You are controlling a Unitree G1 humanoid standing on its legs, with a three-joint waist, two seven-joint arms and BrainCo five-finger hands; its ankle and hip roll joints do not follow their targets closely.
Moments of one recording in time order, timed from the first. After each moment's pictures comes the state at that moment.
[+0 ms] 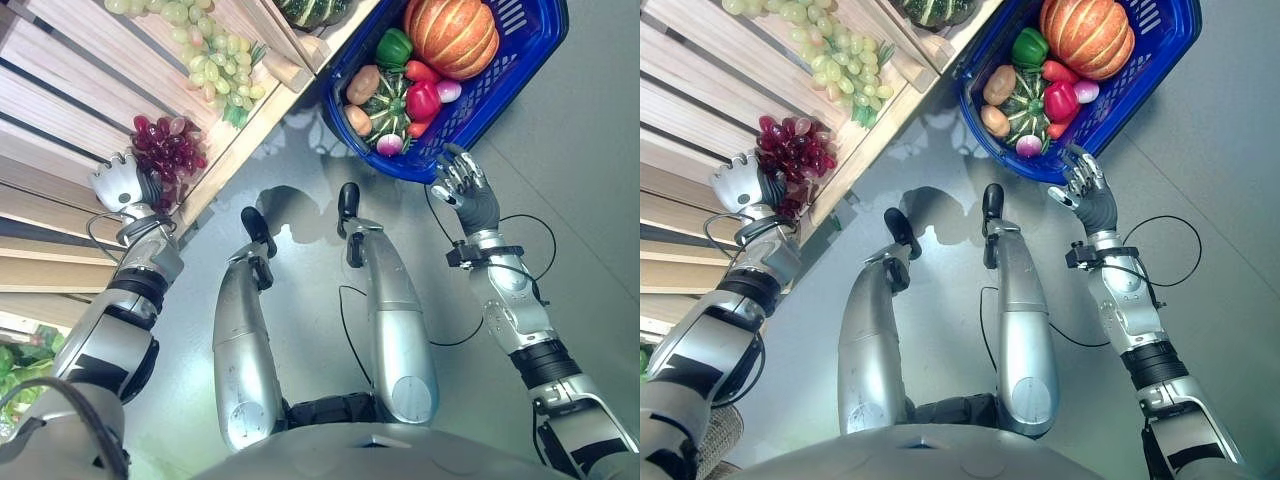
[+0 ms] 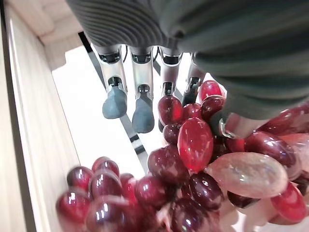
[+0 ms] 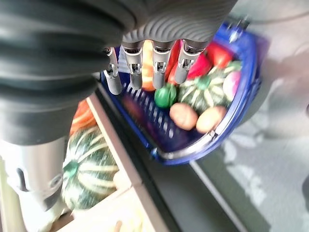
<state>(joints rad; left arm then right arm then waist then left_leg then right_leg) -0.68 0.60 -0.43 0.92 0.33 0.35 0.77 -0.24 -0.53 0.26 0.17 0.59 -0.34 0.00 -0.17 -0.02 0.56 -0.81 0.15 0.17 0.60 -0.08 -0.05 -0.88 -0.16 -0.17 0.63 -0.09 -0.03</state>
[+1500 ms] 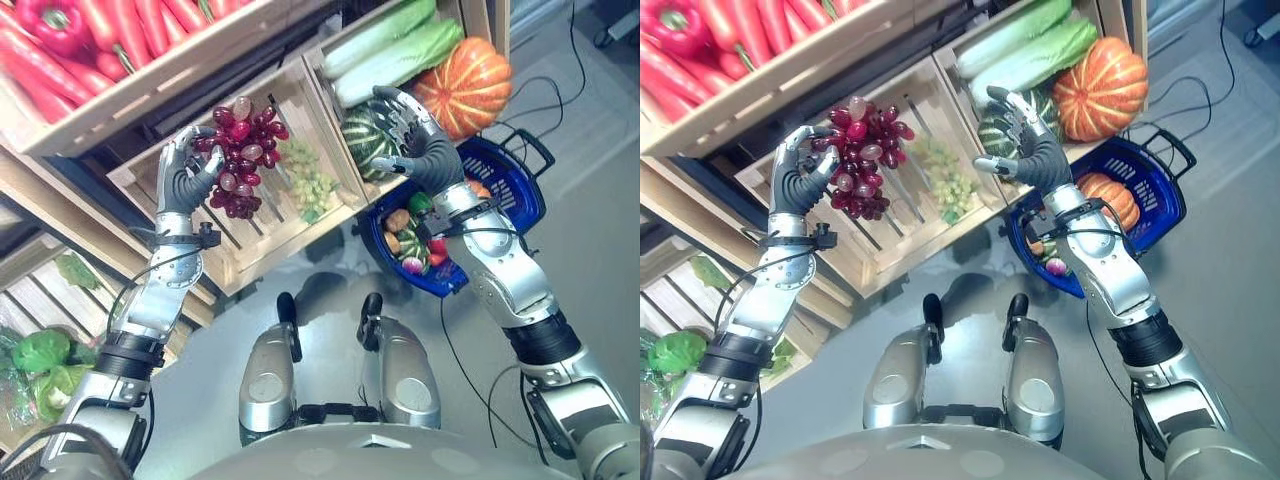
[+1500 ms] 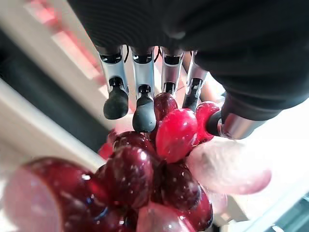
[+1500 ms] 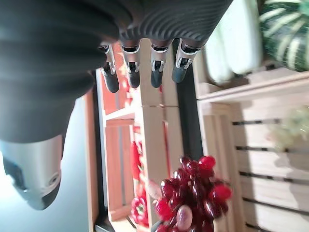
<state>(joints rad) -0.23 0.56 -0.15 0.05 0.21 -0.22 0.47 -0.40 -0.52 0.29 -0.23 0.47 0.07 -0.07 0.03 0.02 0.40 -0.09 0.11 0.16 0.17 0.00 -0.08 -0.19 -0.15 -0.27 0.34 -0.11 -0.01</state>
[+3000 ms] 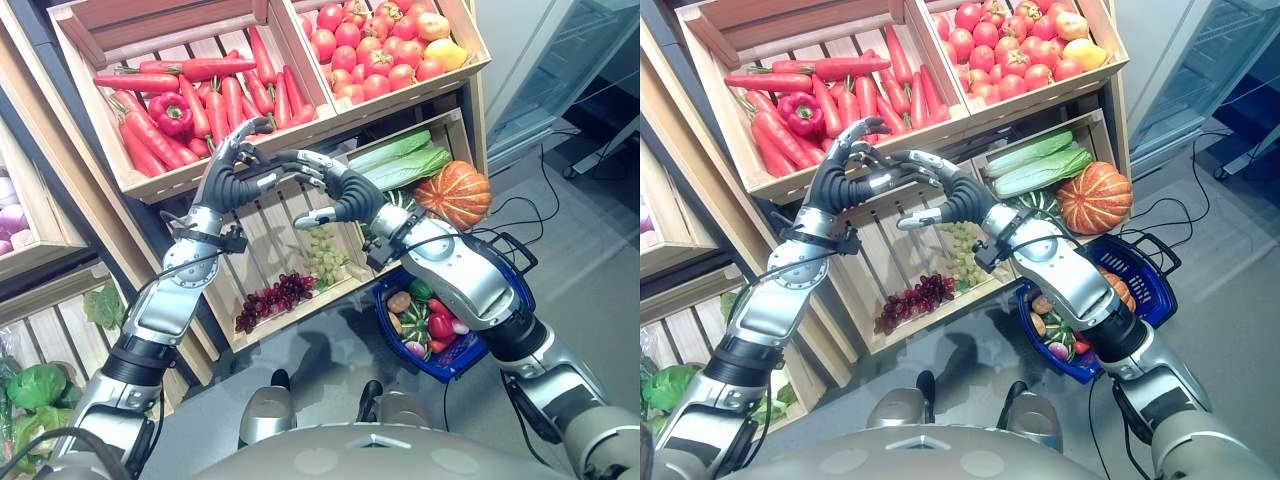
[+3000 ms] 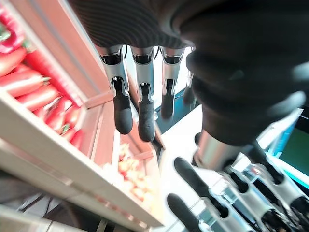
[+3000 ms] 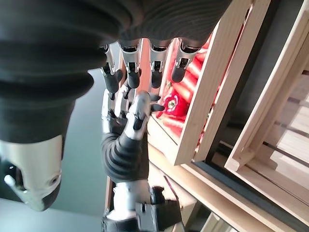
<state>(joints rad) -0.22 0.52 -0.20 -0.13 0.07 -0.10 0.15 -0.47 -0.46 0.51 -0.28 0.40 0.26 0.11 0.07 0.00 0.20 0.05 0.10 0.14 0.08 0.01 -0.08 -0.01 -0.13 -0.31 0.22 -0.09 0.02</state>
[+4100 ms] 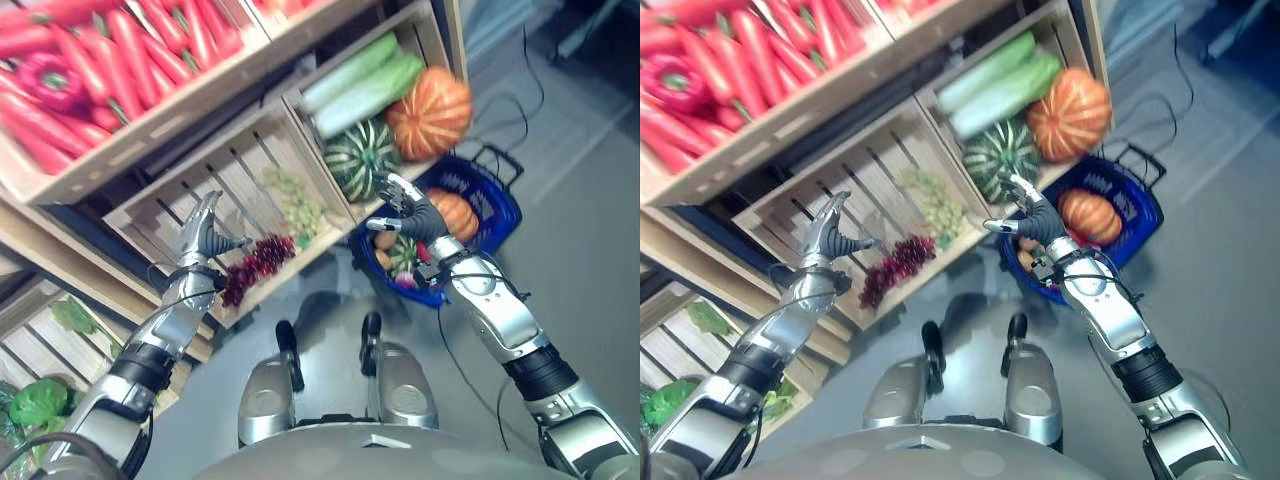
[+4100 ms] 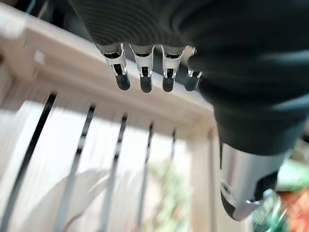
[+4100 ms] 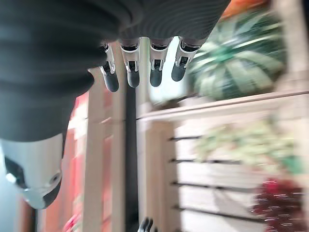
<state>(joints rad) -0.27 0.56 -0.37 0.36 0.24 0.12 0.48 -0.21 -0.54 0.34 -0.07 0.36 0.01 -0.03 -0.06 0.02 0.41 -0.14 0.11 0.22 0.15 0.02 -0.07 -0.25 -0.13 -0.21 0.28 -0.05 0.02</state>
